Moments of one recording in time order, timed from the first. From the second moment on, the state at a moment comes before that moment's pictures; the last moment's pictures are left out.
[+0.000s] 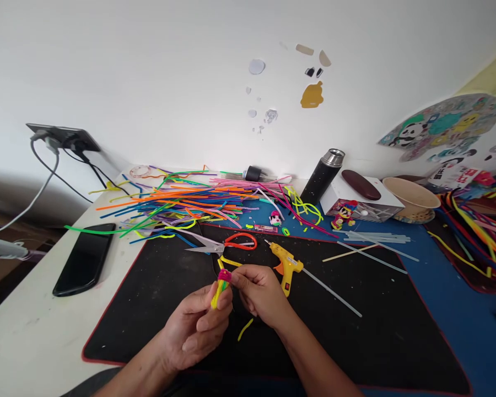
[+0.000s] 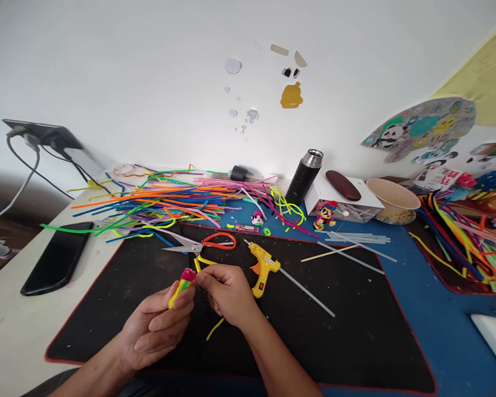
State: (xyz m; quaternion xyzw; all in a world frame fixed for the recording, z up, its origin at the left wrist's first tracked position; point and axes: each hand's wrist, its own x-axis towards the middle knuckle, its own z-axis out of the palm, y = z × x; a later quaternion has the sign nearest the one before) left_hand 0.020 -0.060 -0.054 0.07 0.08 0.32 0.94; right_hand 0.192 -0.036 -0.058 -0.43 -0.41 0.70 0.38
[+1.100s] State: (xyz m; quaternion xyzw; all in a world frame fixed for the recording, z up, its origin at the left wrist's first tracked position) left_hand 0.041 -0.068 -0.081 -0.08 -0.02 0.32 0.94; right_hand 0.191 -0.041 -0.073 -0.30 -0.26 0.82 0.40
